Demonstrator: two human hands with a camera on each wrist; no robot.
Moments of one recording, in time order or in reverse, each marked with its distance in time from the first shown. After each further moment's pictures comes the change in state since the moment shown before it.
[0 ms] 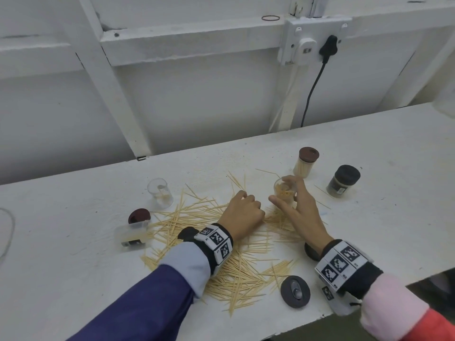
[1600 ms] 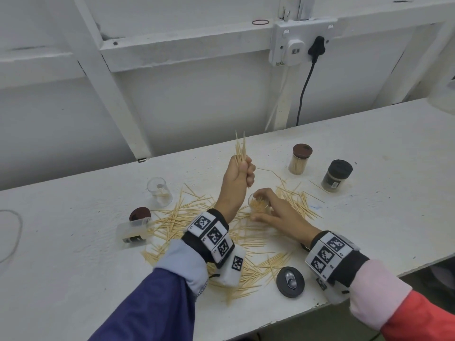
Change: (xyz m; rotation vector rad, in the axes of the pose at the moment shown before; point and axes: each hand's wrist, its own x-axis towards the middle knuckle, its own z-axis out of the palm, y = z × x) left_hand 0.008 0.001 -0.056 -1.715 0.676 -0.473; right_hand -0.008 -0.002 0.010 -0.103 -0.449 -0.024
